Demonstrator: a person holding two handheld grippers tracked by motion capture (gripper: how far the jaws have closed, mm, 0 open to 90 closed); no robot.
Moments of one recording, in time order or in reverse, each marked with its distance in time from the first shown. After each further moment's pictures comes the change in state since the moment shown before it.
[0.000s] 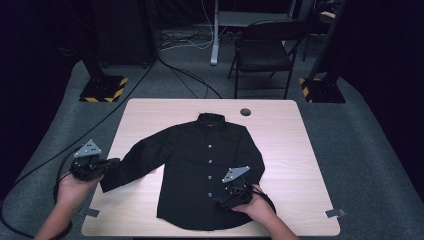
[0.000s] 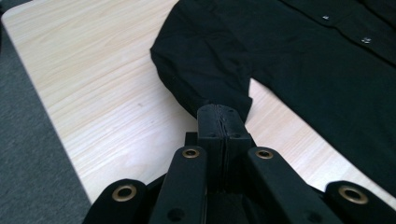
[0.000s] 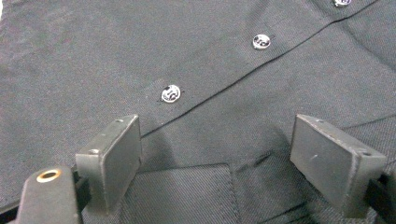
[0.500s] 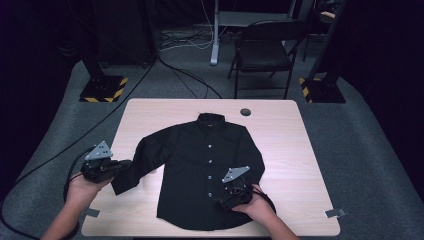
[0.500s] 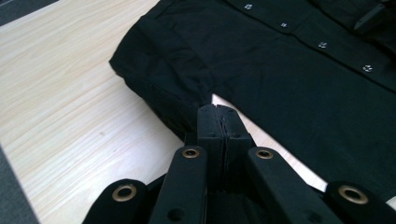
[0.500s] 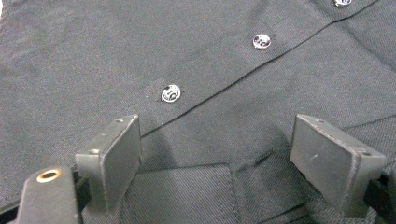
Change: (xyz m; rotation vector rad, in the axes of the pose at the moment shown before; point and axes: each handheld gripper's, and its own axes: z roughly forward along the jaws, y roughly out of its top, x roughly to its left) left arm -0.029 0.017 0.008 -0.017 -0.068 0.089; right arm 0.000 0.000 0.000 0.003 0.000 -0.002
